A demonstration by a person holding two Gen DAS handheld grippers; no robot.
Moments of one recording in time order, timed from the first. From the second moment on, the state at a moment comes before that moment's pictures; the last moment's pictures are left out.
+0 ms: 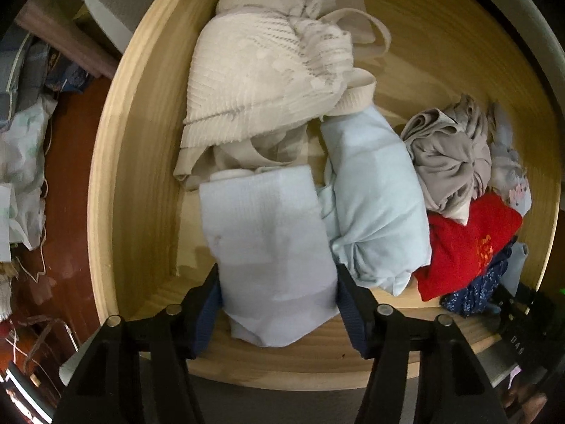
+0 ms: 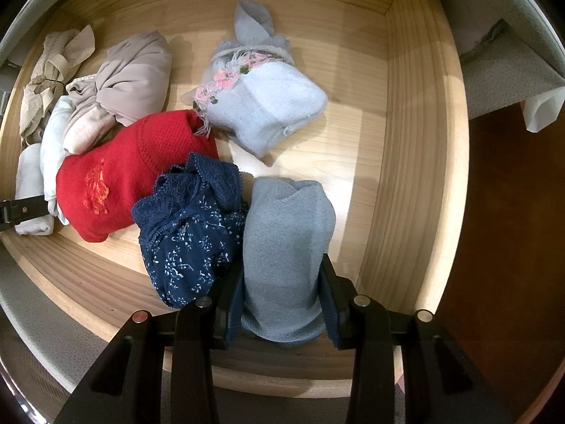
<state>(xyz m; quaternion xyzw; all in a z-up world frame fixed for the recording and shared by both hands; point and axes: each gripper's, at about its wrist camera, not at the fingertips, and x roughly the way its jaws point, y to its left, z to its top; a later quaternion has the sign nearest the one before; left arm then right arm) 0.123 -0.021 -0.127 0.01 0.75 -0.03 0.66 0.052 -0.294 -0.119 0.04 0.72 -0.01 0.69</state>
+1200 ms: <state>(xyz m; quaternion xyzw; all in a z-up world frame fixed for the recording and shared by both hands) 0.079 -0.021 -0.001 0.06 0.63 -0.10 0.77 0.058 -0.292 -0.122 0.03 0.73 -0.02 0.69</state>
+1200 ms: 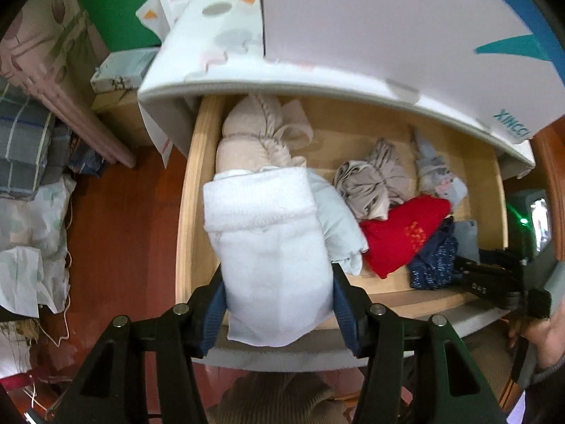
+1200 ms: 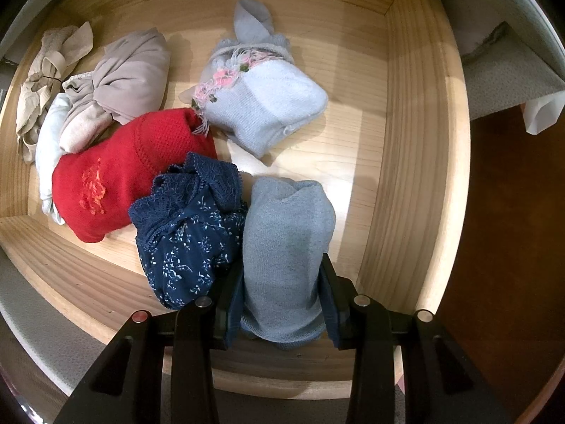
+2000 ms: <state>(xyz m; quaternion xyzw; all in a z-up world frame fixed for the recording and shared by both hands) 0.110 -0.029 0.191 0.07 0.39 -0.14 0.91 0.060 -0.294 -0.124 0.03 0.73 -0.02 0.69</state>
